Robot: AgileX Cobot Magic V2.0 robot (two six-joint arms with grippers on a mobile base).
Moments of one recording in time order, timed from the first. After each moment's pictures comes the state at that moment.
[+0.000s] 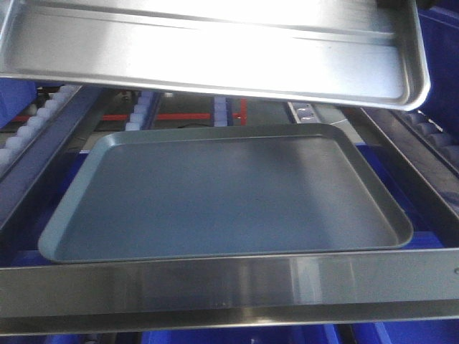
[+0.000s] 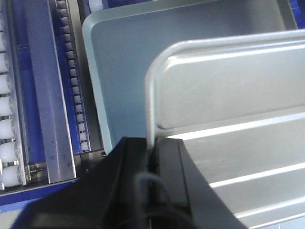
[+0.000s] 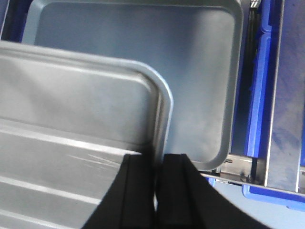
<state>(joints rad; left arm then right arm) -1.02 1.20 -1.26 0.50 1.15 -0.84 0.71 1.11 -1.09 -0.27 0.90 0.70</state>
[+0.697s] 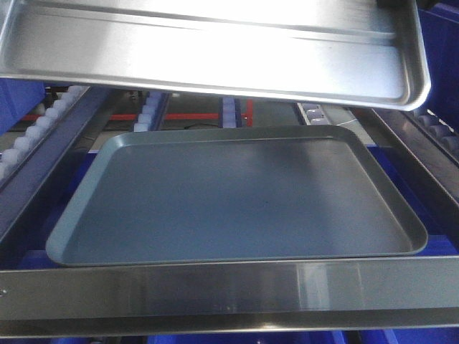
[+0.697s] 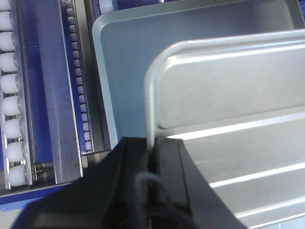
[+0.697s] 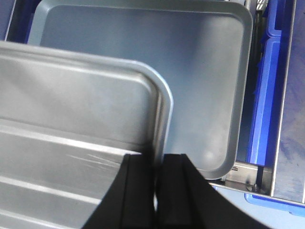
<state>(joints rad) -1.02 1.20 -1.26 0.50 1.15 -0.84 0.71 1.11 -1.09 -0.27 0.90 0.70</state>
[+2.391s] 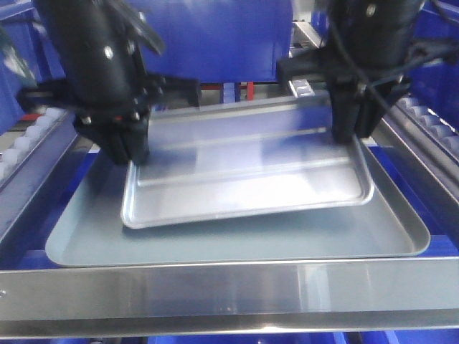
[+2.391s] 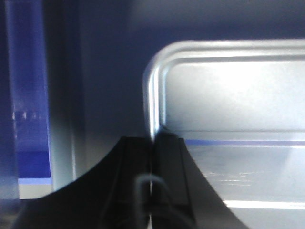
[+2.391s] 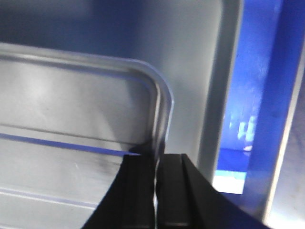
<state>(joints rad) -0.67 1.78 -1.27 0.29 0.73 -0.73 0.47 1.73 -1.32 -0.24 0.90 0.50</state>
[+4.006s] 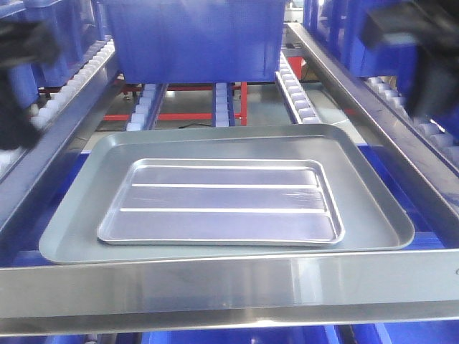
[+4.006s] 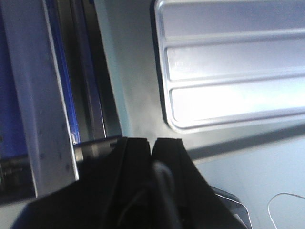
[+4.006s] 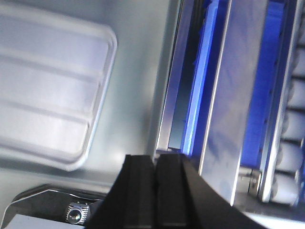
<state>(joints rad) -0.61 1.14 -0.74 0.18 0.57 -0.47 0.46 1.28 -0.93 -0.27 0.75 0.46</state>
